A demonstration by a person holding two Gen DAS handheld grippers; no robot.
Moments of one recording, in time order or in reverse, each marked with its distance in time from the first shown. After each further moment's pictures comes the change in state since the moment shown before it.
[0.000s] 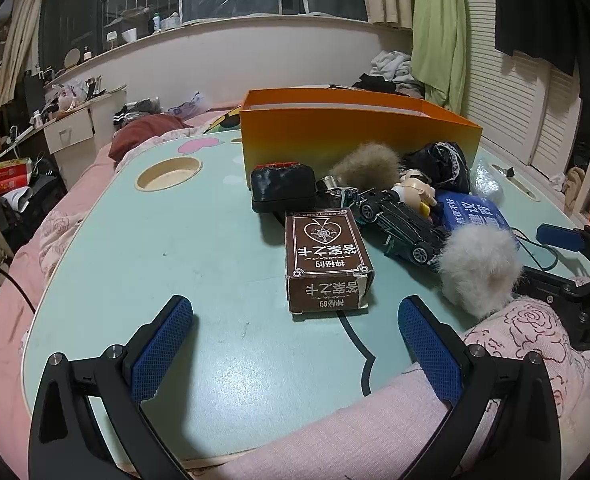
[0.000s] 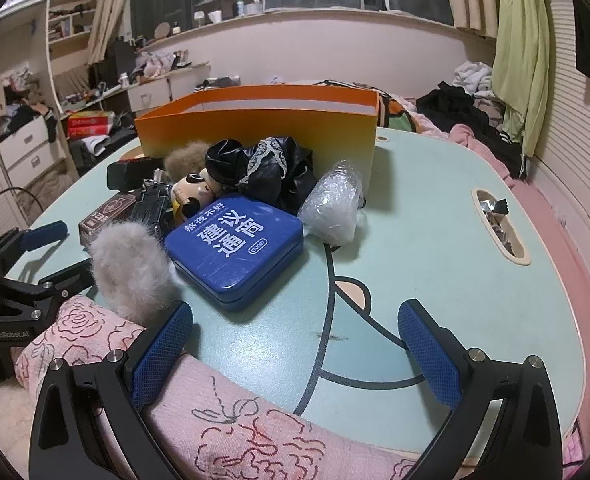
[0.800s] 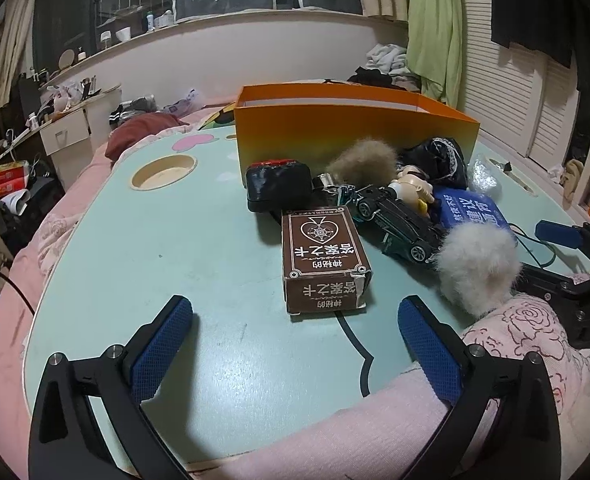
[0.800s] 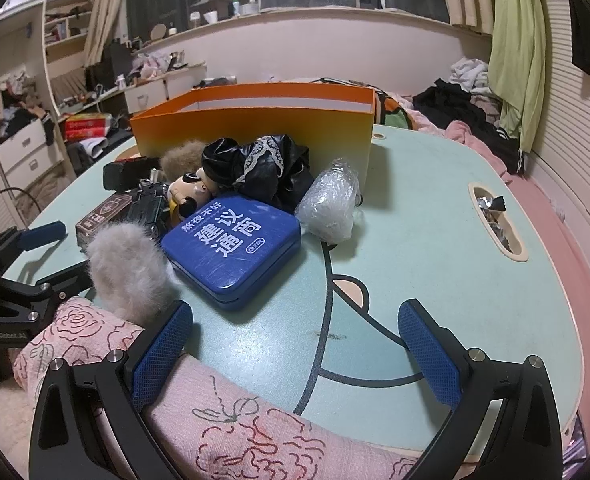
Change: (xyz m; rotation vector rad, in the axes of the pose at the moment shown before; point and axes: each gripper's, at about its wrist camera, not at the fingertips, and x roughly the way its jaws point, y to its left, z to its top) left arm -0.001 -0.001 -0.001 0.020 0.020 -0.005; right arm -0.002 -0.001 0.000 0.012 0.003 -0.006
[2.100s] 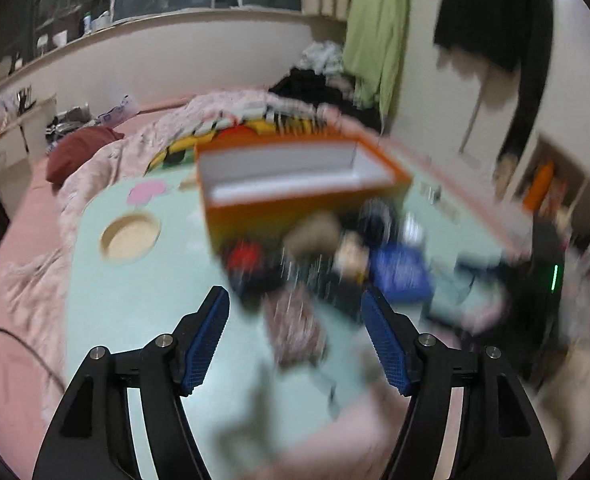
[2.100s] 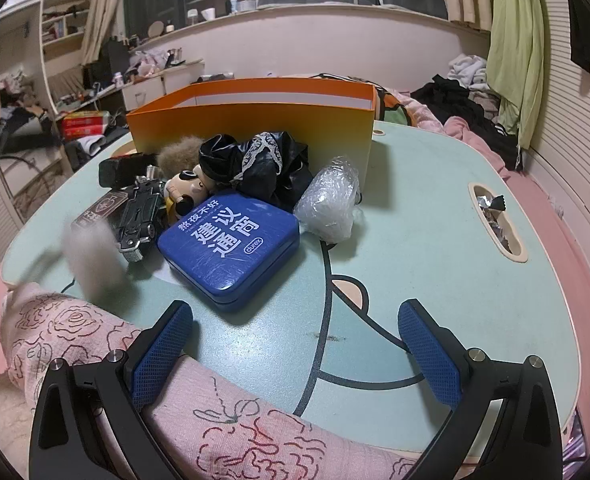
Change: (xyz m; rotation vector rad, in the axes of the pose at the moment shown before) left arm -0.042 0.015 0.059 0.107 0.081 -0.247; right arm 0.001 -0.010 -0.012 0.007 0.019 -0.012
